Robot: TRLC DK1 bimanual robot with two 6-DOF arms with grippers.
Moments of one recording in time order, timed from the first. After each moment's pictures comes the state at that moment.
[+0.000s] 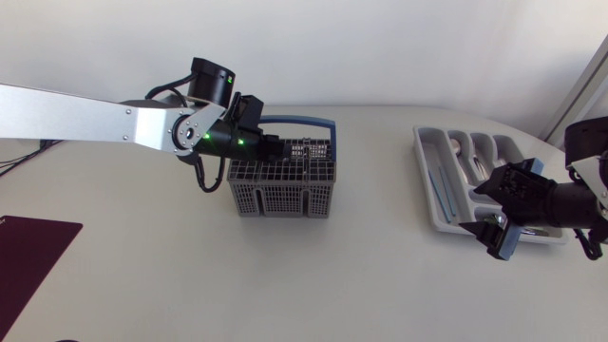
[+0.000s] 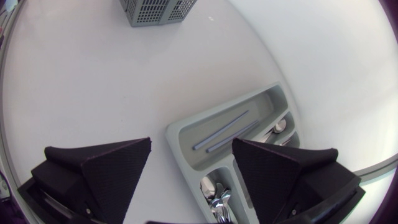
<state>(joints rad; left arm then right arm) -0.40 1.86 1.23 -0.06 0.41 -0.09 -0.22 1.27 0.68 -0.36 -0.32 -1.18</state>
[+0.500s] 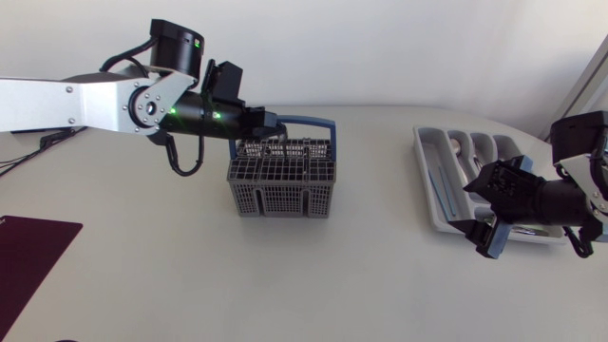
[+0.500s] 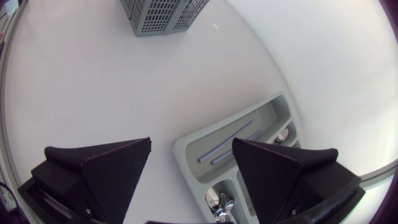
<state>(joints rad) -0.36 1.71 1.23 -0.12 0.54 -0.14 -0.14 1.25 0.68 -0.36 -0.29 -1.12</state>
